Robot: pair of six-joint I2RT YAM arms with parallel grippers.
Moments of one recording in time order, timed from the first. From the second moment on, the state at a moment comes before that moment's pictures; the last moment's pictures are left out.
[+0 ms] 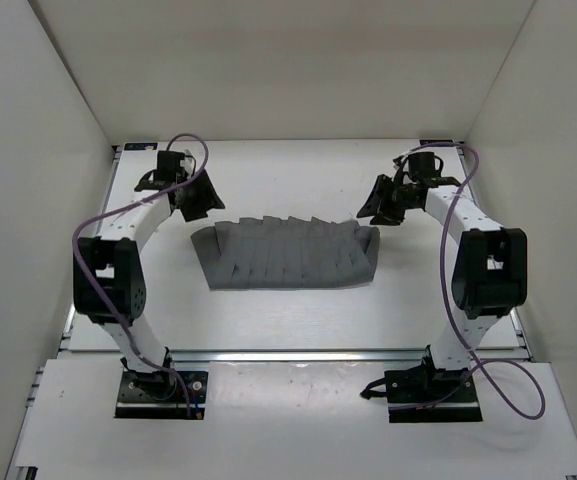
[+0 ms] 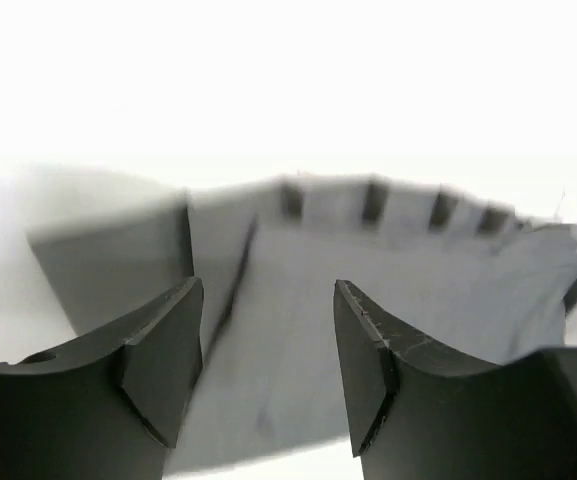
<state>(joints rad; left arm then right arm) -0.10 1.68 1.24 -0.45 0.21 -0.49 0.06 1.76 1.30 -0.54 -0.53 0.37</state>
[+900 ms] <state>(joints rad) -0.19 1.13 0.49 -0.27 0.13 -0.71 0.01 1.29 0.54 -0.24 -0.44 0.61</state>
